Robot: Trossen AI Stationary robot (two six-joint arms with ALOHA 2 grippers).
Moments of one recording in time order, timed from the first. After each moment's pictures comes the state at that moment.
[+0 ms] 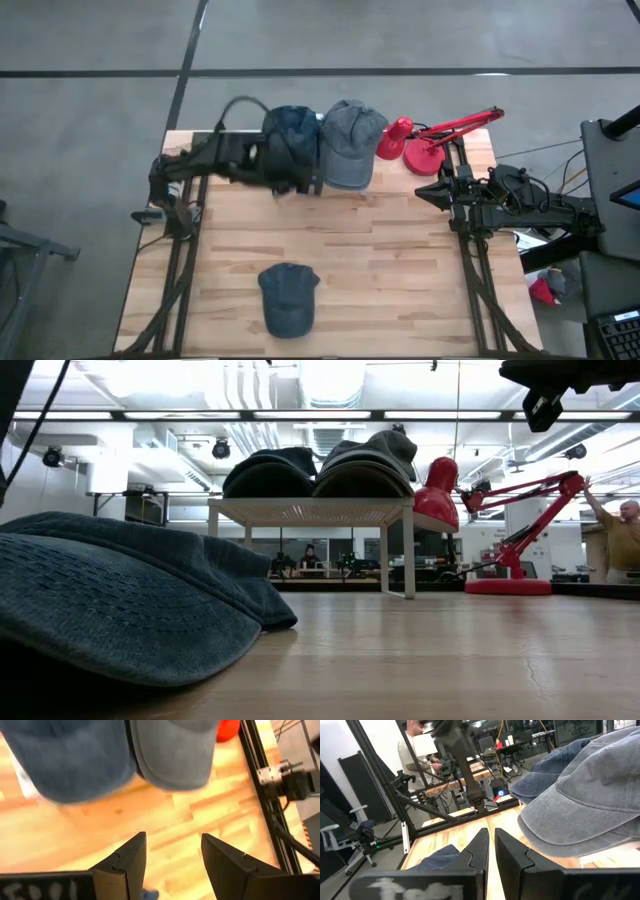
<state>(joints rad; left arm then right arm) -0.05 1.80 2.34 -1.57 -0.34 -1.30 -0.09 0.30 0.47 -0.21 -0.05 0.34</state>
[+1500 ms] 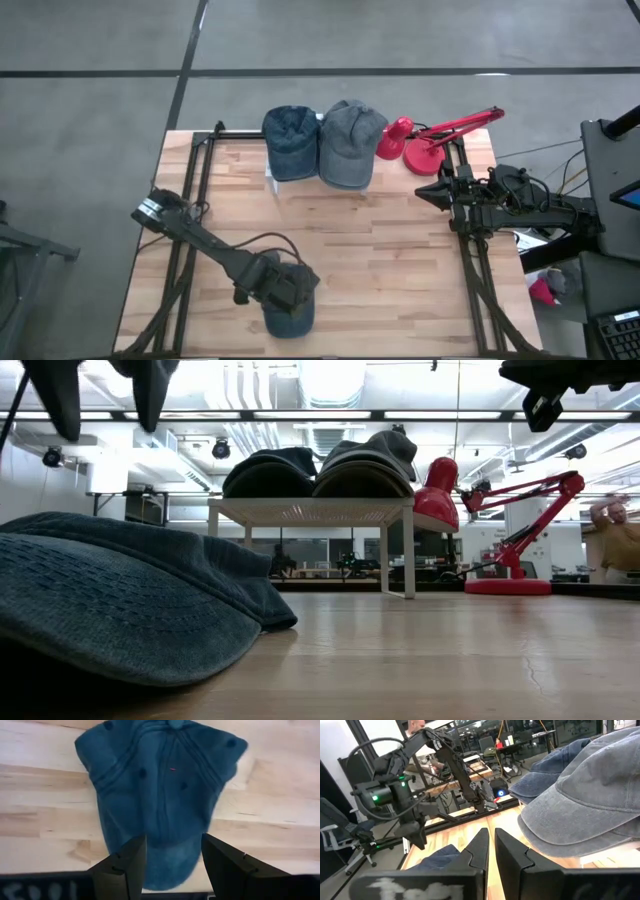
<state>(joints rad) -0.54 1.81 1.59 -1.12 -0.07 -2.25 -0.09 0.30 0.47 -0.21 -0.05 0.34</state>
